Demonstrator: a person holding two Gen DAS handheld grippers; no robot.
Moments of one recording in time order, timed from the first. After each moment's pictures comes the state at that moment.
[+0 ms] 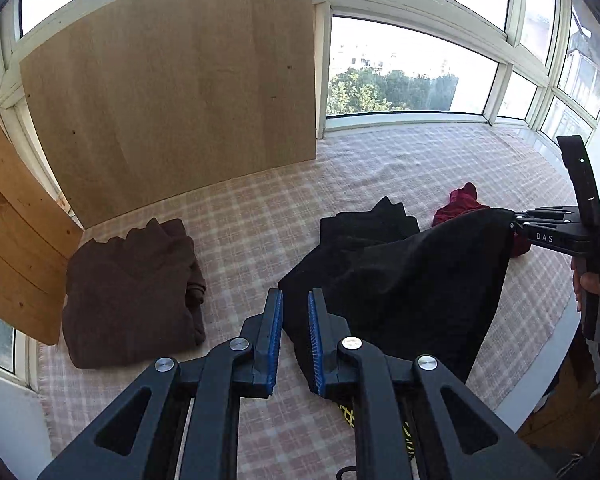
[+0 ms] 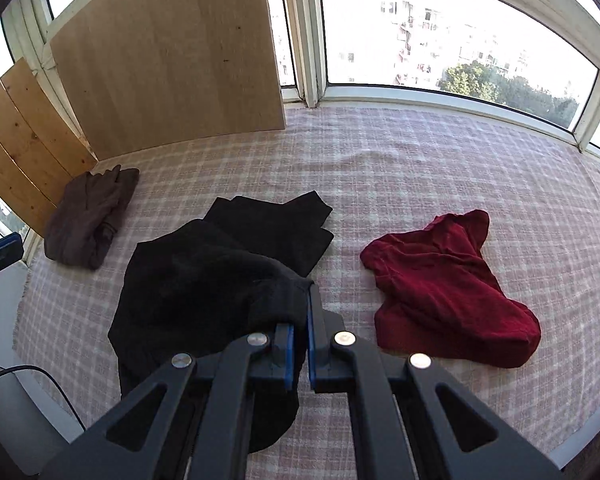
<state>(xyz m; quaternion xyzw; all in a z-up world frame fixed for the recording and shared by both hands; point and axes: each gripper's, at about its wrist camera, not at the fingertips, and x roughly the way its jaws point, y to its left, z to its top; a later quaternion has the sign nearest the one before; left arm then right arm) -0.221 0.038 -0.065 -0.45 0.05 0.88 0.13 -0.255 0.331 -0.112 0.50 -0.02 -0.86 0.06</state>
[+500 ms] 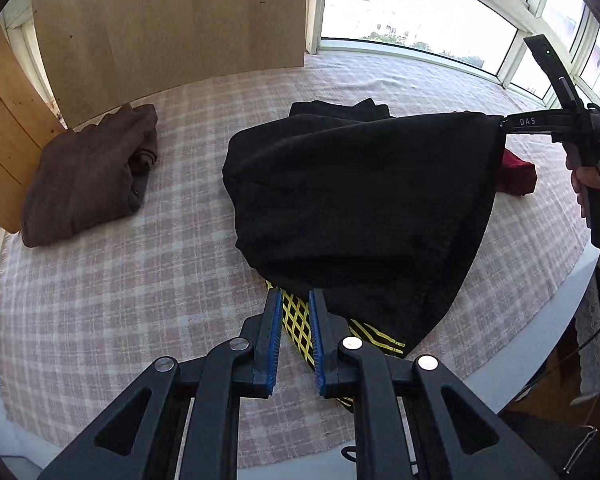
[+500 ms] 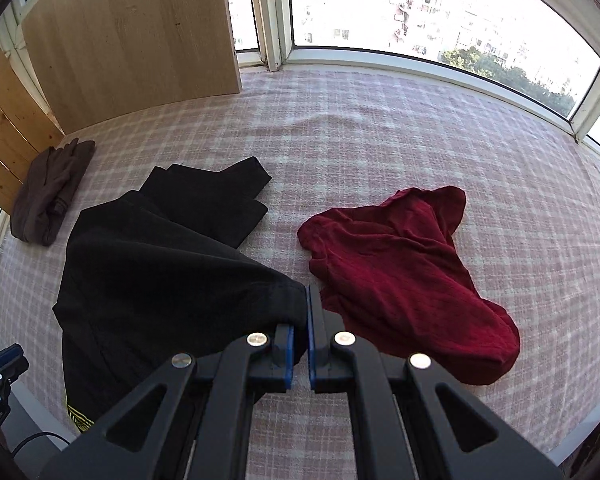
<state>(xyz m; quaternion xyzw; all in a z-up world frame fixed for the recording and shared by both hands) -0.140 0.085 -0.144 -0.52 0.02 0.85 0.09 -0.277 0.376 -0.141 0.53 0.02 -0.84 0.05</state>
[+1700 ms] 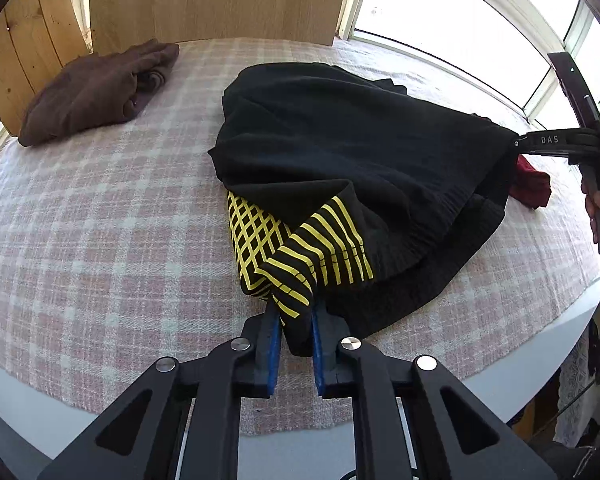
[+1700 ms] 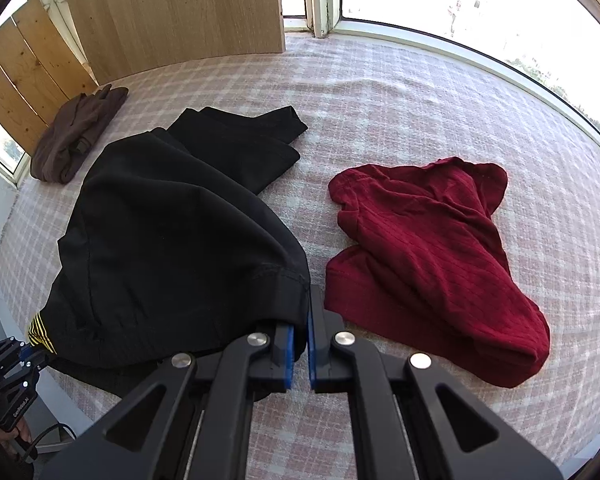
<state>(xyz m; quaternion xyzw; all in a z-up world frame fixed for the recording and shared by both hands) -0.086 0.104 -0.203 -0.50 -0.08 0.86 0.04 -0.255 0.370 -0.167 0.54 0.04 -0.83 0.12</state>
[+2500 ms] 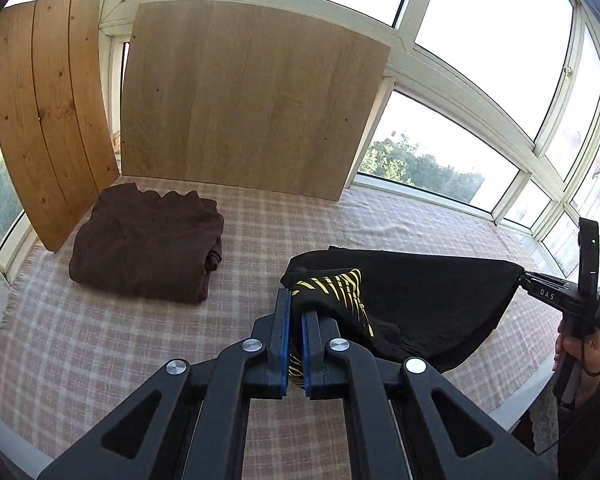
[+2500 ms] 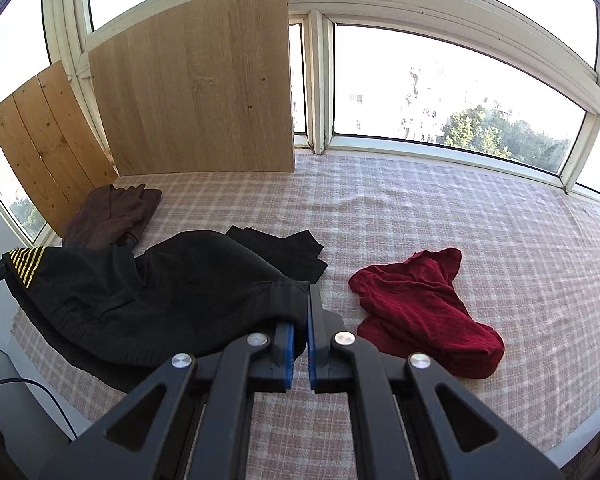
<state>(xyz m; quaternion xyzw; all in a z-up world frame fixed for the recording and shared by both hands) -0.137 -0.026 -0.045 -0.35 -0.12 0.92 0.08 -0.193 0.329 -0.037 0.40 0.00 -0.91 0.08</state>
